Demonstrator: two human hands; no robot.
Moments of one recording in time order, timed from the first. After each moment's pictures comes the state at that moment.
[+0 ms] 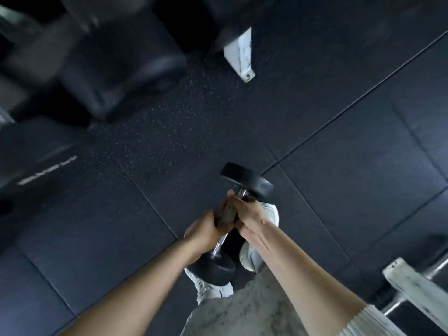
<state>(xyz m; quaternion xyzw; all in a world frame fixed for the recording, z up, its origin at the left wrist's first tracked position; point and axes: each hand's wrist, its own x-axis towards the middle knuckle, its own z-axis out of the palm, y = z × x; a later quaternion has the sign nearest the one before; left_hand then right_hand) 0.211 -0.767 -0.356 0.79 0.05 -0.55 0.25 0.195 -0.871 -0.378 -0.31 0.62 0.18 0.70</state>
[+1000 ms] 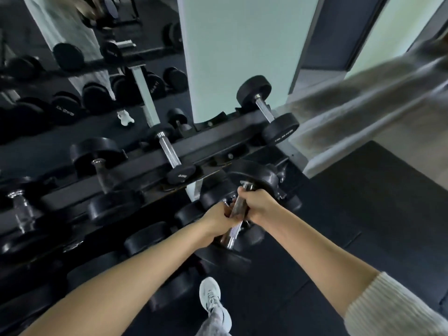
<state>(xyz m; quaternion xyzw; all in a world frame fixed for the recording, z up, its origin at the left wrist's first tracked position) 0.523 -0.951 0.163 0.80 -0.06 -0.36 0.48 0.524 -1.069 0.182 -0.52 0.42 0.11 0.74</state>
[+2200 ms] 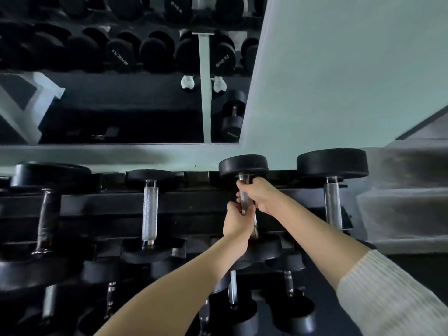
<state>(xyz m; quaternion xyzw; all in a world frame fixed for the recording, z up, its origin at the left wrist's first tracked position) 0.865 -1.112 0.096 0.65 0.41 -0.17 0.61 0.948 -1.159 0.106 -0.73 0.18 0.38 0.54</state>
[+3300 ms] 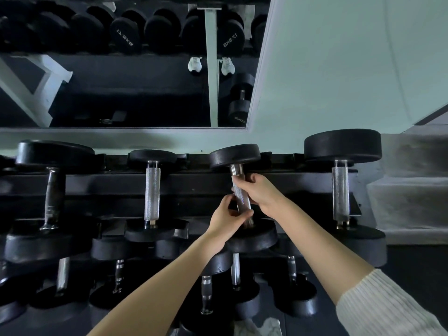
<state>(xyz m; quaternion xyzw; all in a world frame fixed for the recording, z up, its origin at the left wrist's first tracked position) 0.827 -1.082 0.081 0.72 0.31 -0.22 0.59 0.917 -1.169 0.079 -0.72 0.11 0.38 0.58</state>
